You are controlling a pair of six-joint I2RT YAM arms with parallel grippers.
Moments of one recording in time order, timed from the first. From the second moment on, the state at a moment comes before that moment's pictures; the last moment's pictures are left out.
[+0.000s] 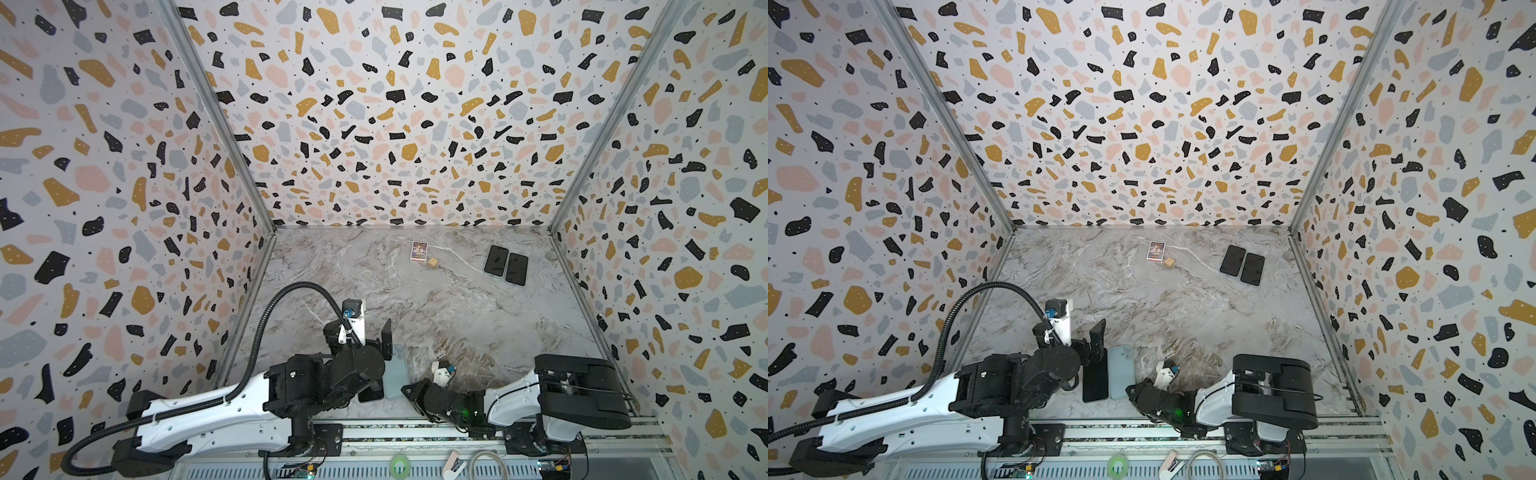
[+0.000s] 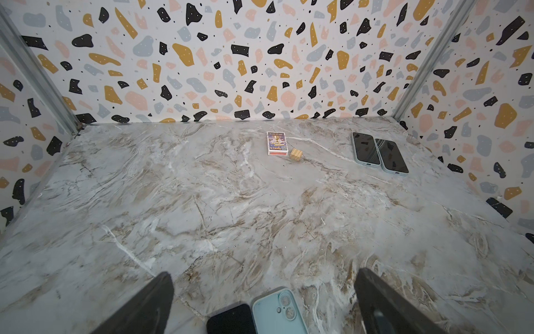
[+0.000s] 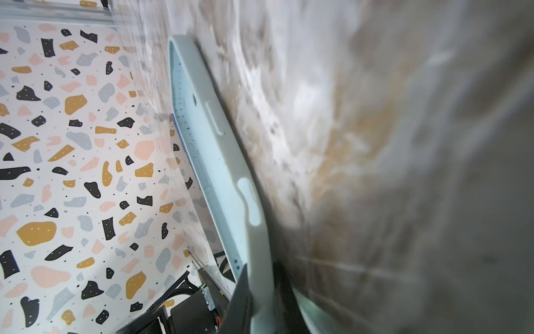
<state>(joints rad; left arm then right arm) -1.32 0.83 0.88 -0.72 -0.97 -0.73 1.46 1.68 0.43 0.62 0.33 1.87</state>
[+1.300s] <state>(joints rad) -0.75 0.83 0.61 -0.72 -0.56 -0.80 1.50 1.44 0.52 0.23 0.35 1.66</state>
